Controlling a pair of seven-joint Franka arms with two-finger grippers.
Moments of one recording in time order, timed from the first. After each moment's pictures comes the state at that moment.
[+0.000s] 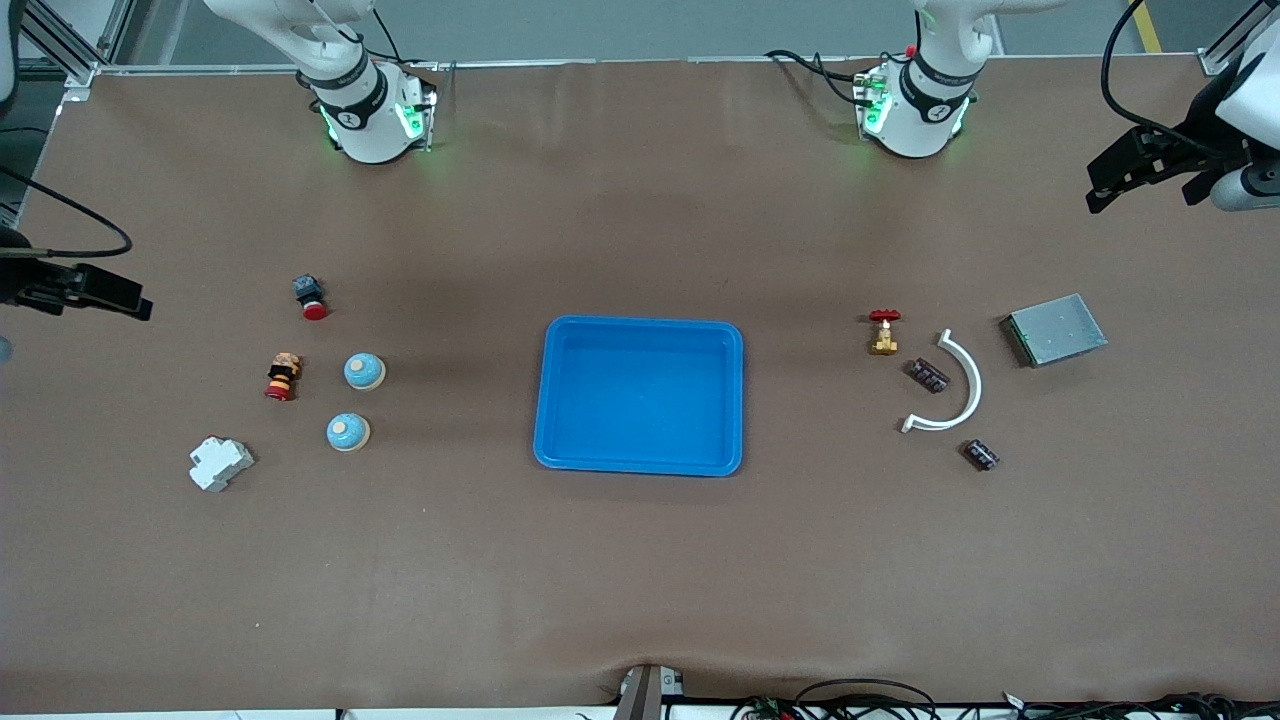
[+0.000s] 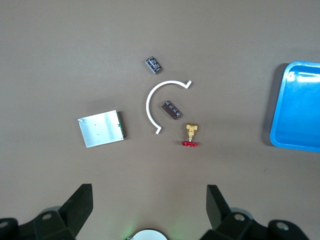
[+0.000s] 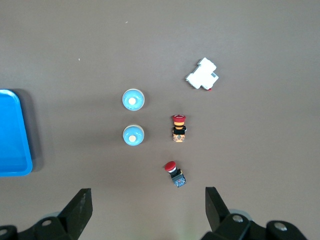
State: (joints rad) left arm 0.02 -0.12 -0.11 -1.60 0.02 1.47 -0.14; right arm -0.02 0.18 -0.05 -1.33 0.00 1.42 0.02
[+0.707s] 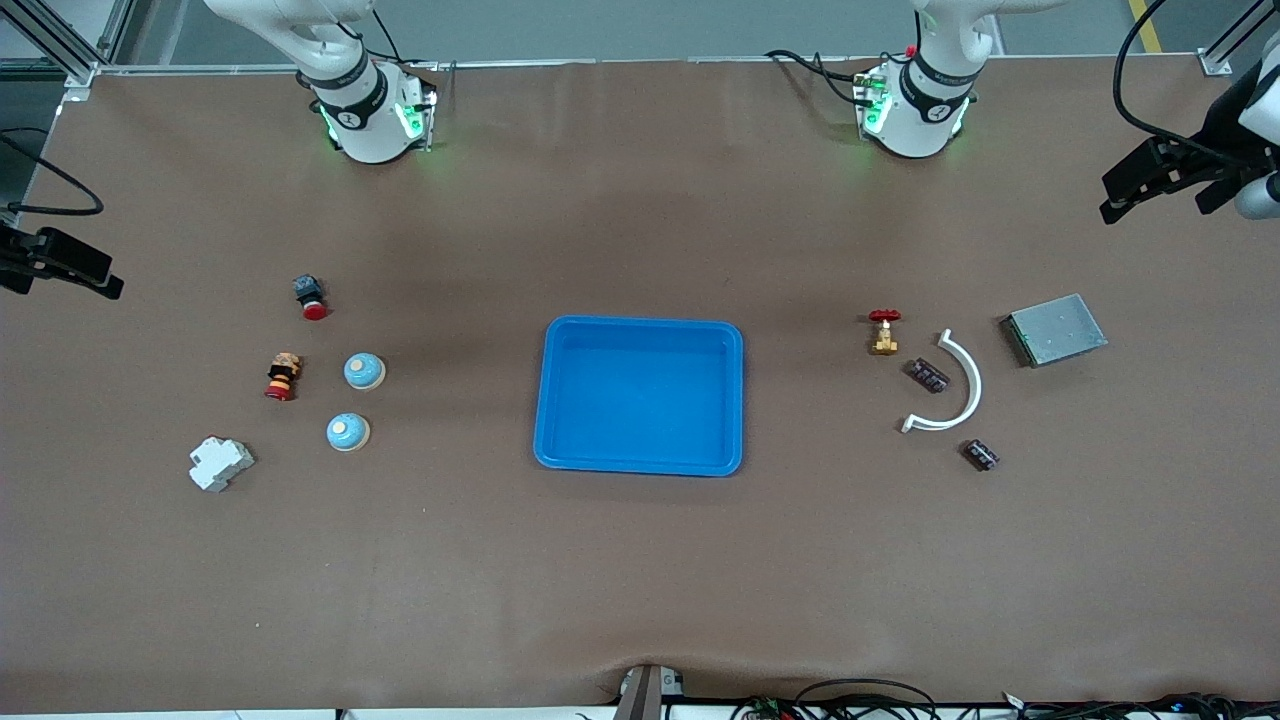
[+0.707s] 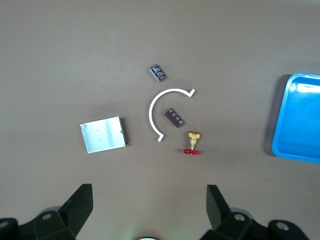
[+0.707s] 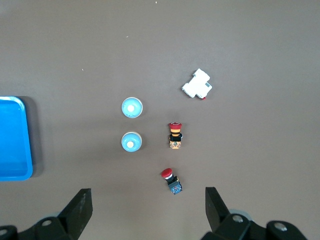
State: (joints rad) left arm 0.03 -0.12 -0.10 -1.61 0.02 1.51 -0.14; right arm -0.02 0.06 -0.06 -1.46 0.00 1.51 -0.01
